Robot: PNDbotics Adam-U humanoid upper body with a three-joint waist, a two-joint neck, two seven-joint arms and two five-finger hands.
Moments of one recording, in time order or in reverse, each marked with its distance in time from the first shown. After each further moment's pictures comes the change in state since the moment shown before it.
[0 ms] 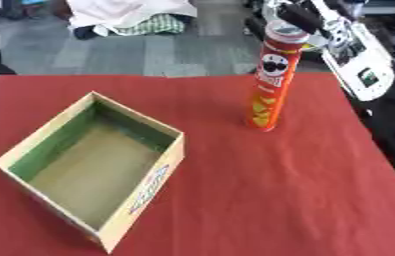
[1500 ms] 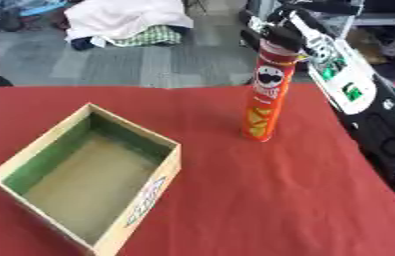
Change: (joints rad) left arm -0.002 0.000 0.000 0.000 0.000 0.002 -0.004; right arm -0.009 0.008 0.017 0.001 0.040 -0.007 0.083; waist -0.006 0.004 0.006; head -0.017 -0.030
